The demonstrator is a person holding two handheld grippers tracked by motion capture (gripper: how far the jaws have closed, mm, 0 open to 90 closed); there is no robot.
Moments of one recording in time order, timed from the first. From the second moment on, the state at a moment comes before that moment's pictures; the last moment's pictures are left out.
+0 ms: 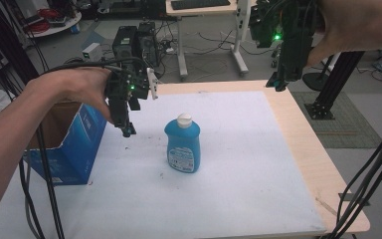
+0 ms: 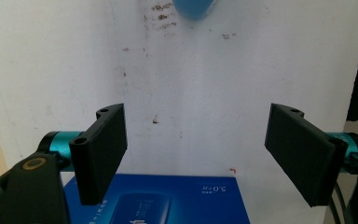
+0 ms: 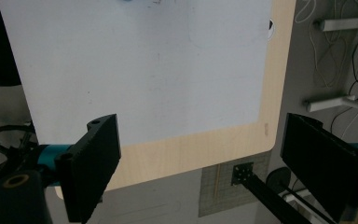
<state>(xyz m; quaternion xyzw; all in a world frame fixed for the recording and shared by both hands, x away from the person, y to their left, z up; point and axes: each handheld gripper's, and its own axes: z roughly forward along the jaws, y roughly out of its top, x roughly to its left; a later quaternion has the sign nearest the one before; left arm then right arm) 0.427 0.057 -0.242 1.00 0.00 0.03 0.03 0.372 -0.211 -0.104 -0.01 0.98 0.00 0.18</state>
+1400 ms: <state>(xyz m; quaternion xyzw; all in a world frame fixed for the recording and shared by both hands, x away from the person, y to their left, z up) 0.430 0.049 -0.246 1.00 -0.02 0.02 0.04 0.371 -0.213 -0.104 -0.01 0.98 -0.01 0.18</state>
